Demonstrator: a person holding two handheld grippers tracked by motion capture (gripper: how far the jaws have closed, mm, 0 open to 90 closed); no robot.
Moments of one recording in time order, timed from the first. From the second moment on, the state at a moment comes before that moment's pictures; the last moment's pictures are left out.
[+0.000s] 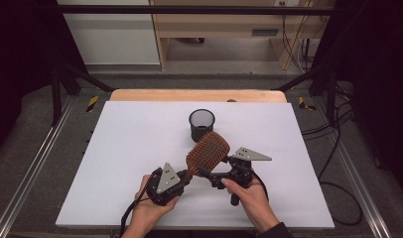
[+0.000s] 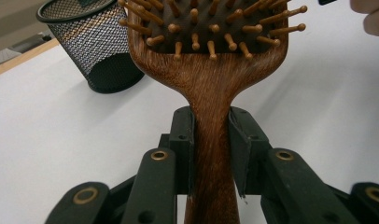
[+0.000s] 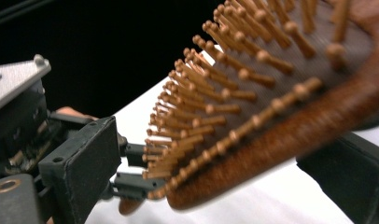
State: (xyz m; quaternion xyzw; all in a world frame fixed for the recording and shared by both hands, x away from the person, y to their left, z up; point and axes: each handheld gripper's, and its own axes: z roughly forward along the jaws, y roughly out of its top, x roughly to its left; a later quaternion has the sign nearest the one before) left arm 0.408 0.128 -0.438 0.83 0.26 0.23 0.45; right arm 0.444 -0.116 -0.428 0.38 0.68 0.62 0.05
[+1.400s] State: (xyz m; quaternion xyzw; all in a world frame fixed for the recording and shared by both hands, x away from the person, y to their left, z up) left arm 0.405 0.147 -0.427 0.79 0.27 0.25 0.49; right arm 0.463 -0.103 -0.376 0.38 0.65 0.66 0.03
